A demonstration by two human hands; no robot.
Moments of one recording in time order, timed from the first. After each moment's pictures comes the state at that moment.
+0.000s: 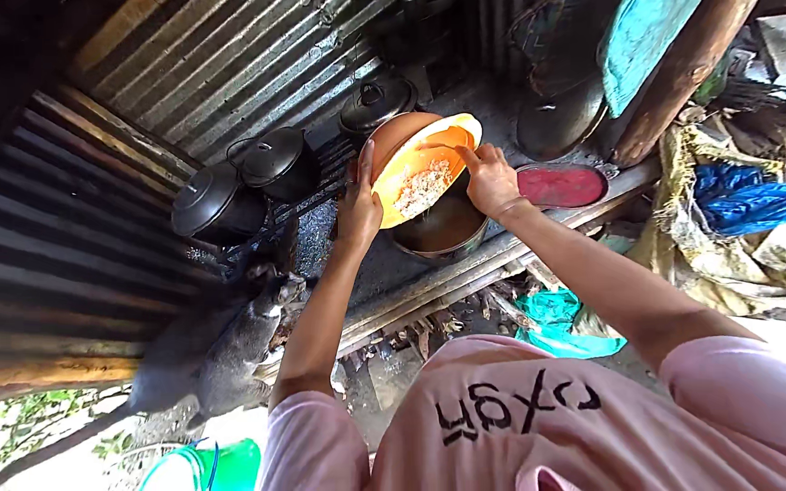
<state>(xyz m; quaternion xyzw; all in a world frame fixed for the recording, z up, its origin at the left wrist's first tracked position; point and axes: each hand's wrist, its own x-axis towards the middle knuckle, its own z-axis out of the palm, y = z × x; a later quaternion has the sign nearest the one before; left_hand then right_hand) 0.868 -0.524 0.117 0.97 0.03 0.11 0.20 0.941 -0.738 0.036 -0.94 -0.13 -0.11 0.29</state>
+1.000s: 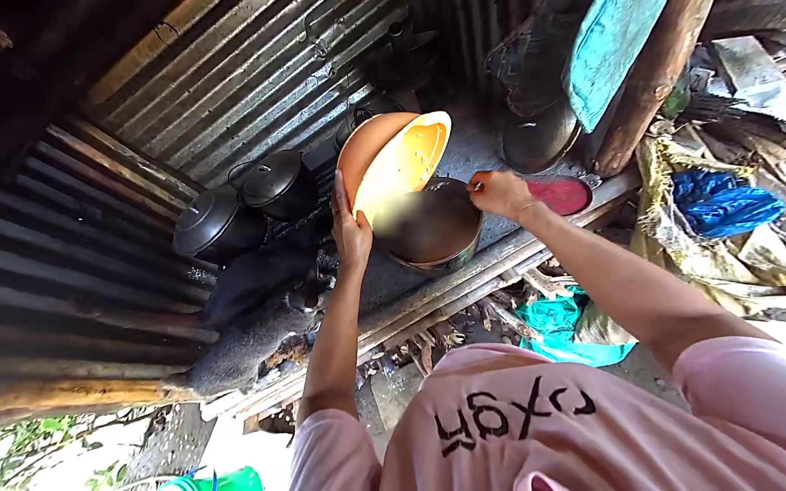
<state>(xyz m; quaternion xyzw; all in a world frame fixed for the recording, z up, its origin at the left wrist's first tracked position) 0.873 -0.506 0.066 0.90 0.02 0.30 0.32 0.952 -0.784 0.036 -0.94 -0.09 0.07 0.33</state>
